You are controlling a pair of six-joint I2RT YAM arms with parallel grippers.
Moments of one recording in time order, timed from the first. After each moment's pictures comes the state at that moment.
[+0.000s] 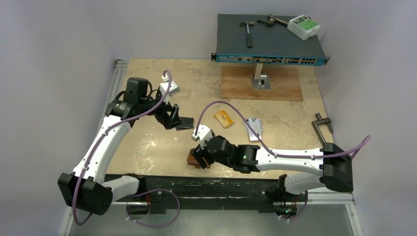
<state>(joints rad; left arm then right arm) -0.24 1.19 1.20 -0.78 0.67 0.32 1.31 1.34 0.85 -0.10 0.32 0.22</state>
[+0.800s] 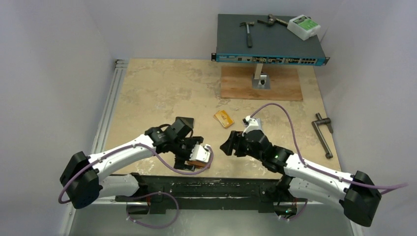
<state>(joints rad) -0.80 1.18 0.78 -0.70 0.48 0.88 0.91 0.94 0.44 -0.09 0.12 0.81</state>
